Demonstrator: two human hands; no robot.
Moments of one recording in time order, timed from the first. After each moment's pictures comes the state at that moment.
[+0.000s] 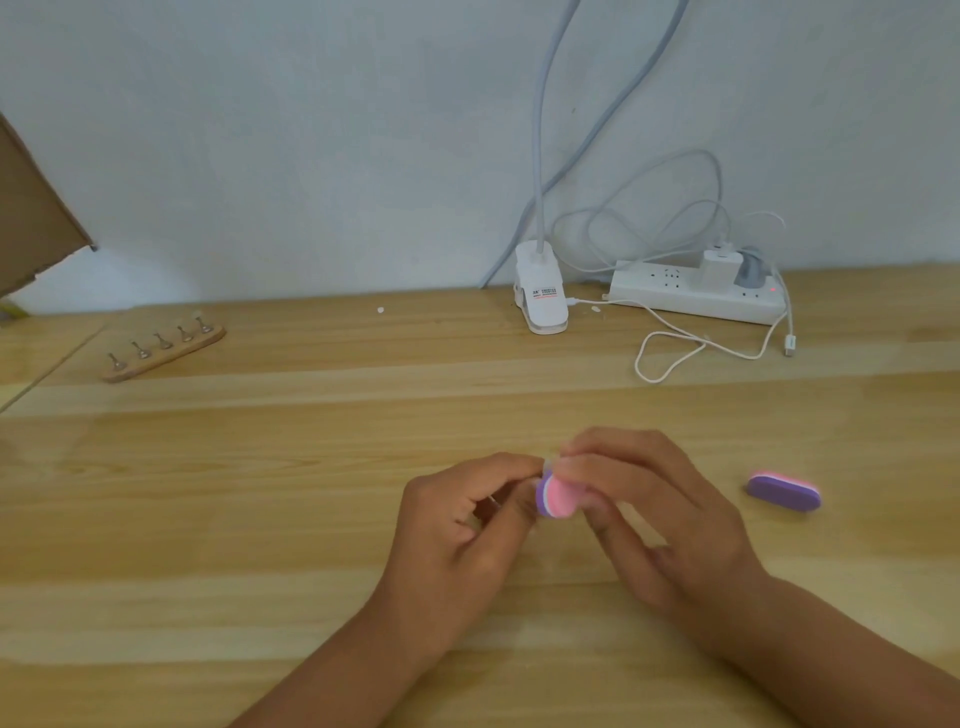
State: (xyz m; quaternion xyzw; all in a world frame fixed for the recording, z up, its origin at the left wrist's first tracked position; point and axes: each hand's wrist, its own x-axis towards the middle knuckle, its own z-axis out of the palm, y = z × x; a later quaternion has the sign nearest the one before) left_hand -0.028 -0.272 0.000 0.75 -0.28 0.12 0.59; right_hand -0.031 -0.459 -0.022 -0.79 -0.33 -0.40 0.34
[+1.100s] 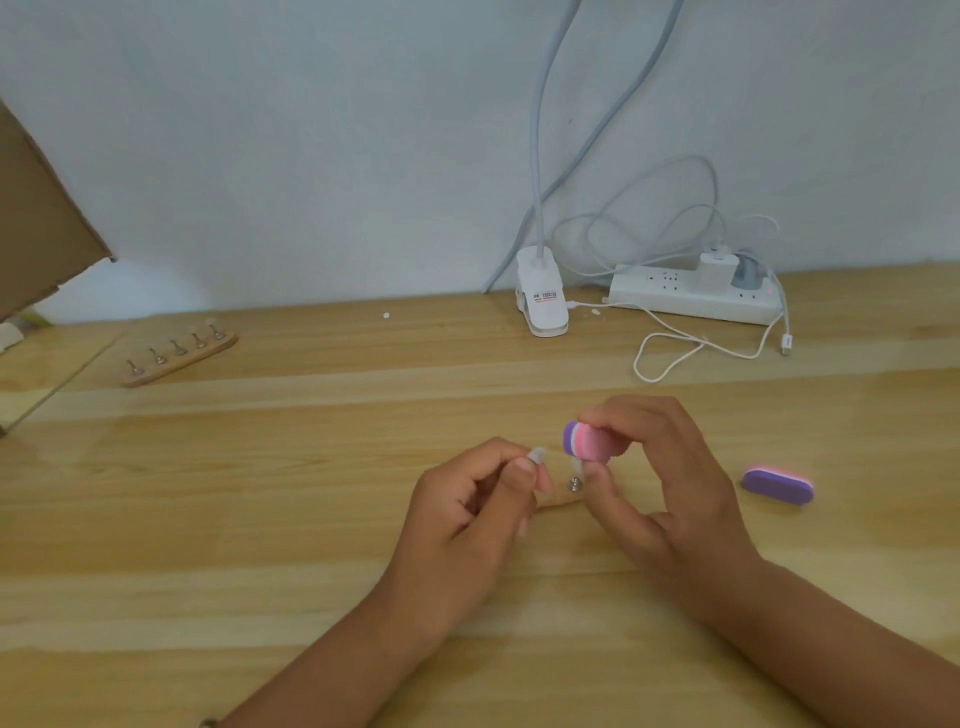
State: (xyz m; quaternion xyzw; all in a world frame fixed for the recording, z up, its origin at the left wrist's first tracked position) left_hand -0.030 -0.273 0.001 0.72 -0.25 0.03 0.65; right_hand -0.032 -0.454 -0.015 -0.79 -0.26 -0.41 0.38
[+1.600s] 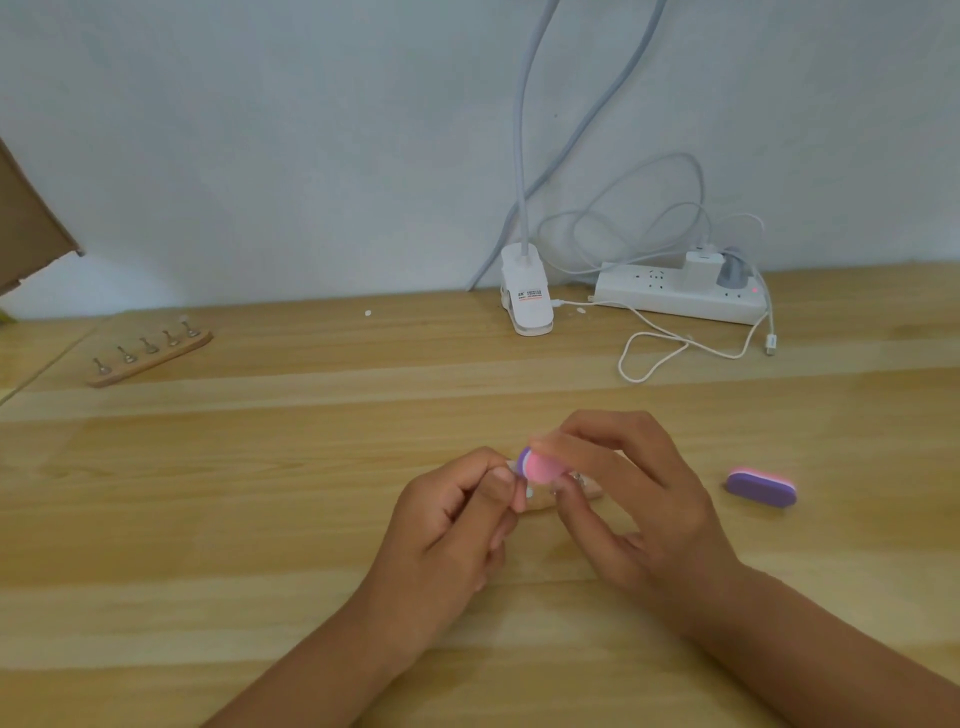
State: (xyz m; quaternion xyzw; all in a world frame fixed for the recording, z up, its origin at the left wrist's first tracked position) left_hand -0.032 -0.276 0.004 0.70 -0.22 -0.04 0.68; right_hand -0.029 -0.457 -0.021 -0.78 -0.31 -0.44 0.32
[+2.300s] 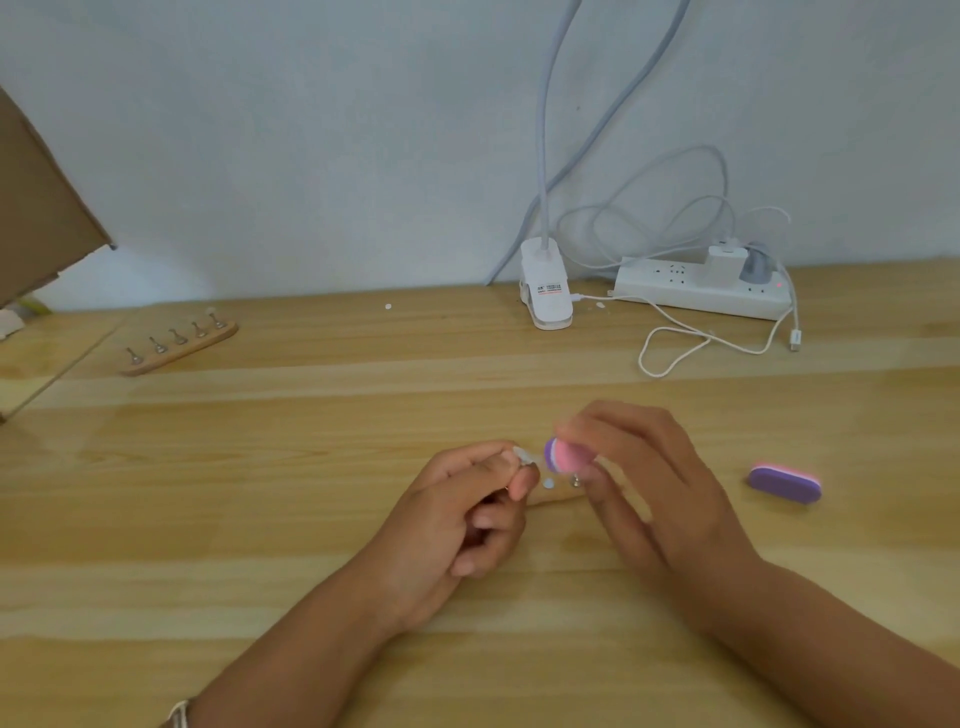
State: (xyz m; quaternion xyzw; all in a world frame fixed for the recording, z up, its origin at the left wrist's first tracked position) left_hand -0.018 -0.259 0.005 0.59 -0.19 -0.24 0.75; right_hand -0.033 -0.456 -0.018 -0.81 -0.31 -0.40 0.30
